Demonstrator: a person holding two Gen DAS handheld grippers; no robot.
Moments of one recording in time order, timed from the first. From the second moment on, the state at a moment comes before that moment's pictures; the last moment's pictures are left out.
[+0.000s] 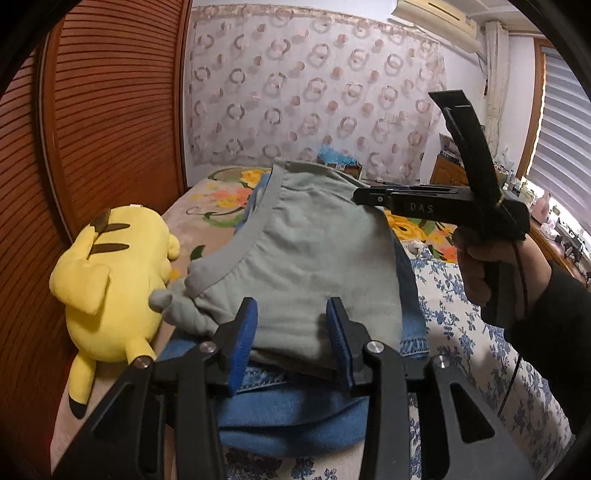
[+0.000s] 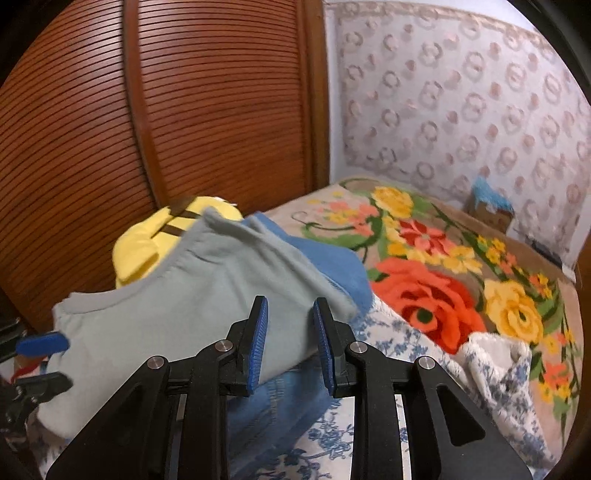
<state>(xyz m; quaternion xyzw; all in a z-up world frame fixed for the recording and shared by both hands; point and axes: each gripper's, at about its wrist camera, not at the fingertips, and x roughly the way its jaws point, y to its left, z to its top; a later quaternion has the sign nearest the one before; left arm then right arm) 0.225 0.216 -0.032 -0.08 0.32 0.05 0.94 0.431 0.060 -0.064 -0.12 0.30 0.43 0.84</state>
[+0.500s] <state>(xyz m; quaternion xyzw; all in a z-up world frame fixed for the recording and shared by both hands) 0.222 0.215 -0.026 -0.07 0.33 0.05 0.94 0.392 0.044 -0.054 -0.11 0.29 0.44 0.84</state>
